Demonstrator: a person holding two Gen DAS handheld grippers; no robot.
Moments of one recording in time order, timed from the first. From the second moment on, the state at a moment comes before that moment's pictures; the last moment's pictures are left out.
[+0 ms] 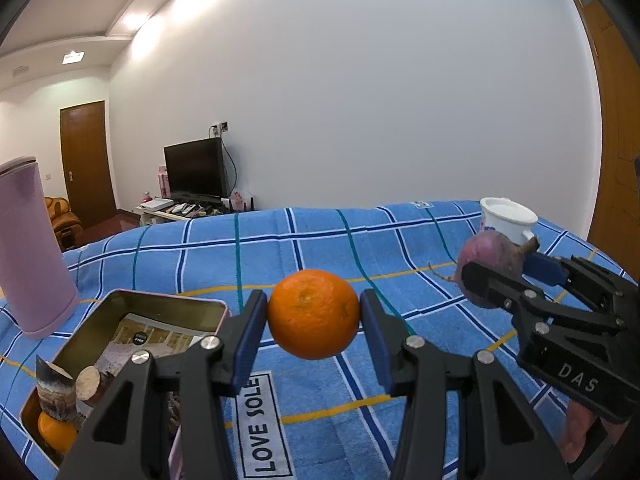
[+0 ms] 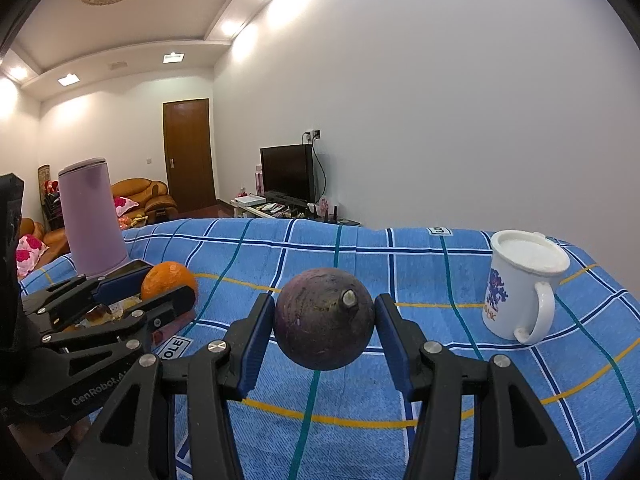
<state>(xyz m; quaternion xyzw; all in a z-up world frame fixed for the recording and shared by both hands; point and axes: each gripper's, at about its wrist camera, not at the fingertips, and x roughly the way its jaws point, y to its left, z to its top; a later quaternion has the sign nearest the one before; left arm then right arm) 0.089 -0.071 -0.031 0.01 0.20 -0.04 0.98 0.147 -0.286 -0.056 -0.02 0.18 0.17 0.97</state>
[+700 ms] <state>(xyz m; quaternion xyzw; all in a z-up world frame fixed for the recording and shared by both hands) 0.078 -0.062 -0.031 0.01 0.20 -0.04 0.98 0.143 -0.287 -0.057 -0.02 0.17 0.18 0.97</state>
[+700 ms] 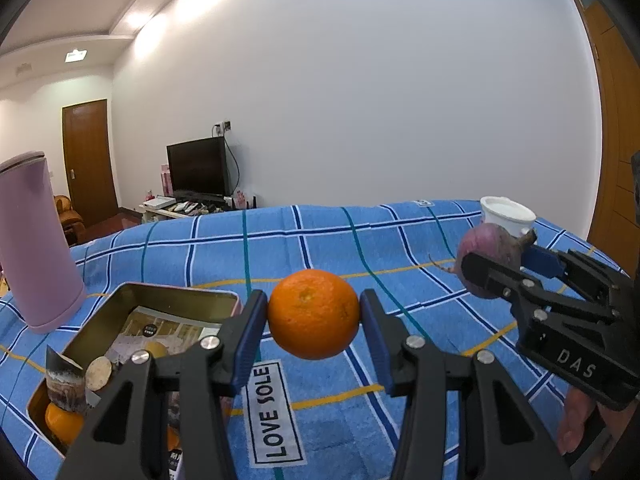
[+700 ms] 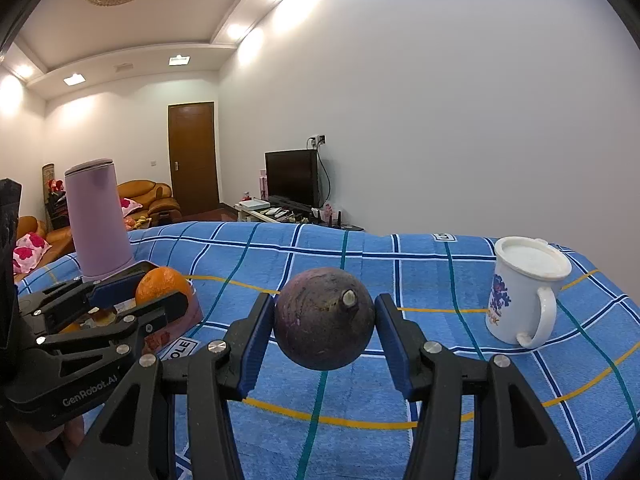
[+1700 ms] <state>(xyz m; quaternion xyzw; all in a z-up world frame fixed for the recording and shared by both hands) 0.042 -0.017 -0.034 0.00 0.23 -0.03 0.97 0.134 -0.240 -0.060 -0.04 0.19 0.24 0.95</state>
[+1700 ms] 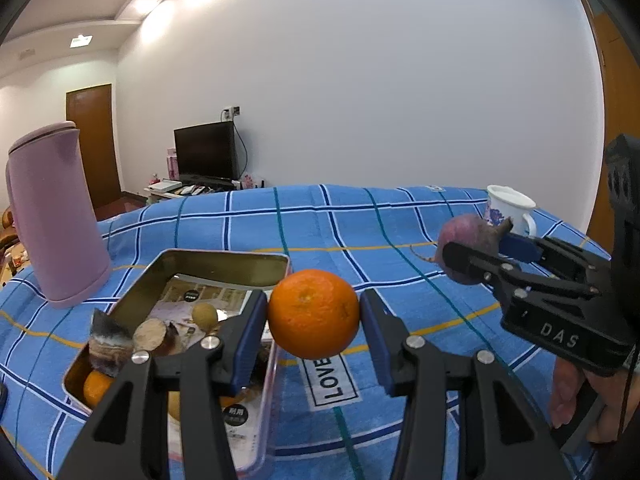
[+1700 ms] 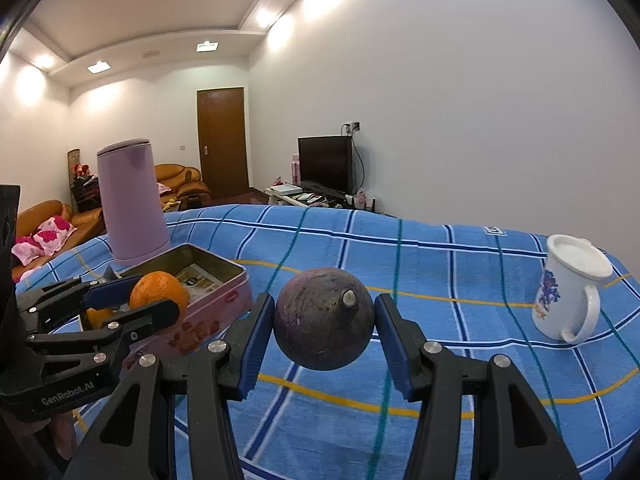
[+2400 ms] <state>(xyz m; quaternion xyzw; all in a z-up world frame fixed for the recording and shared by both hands) 0.031 0.018 -0.035 -0.02 0.23 -0.01 0.97 0.129 -0.188 -0.060 -0.06 0.20 0.28 0.94</state>
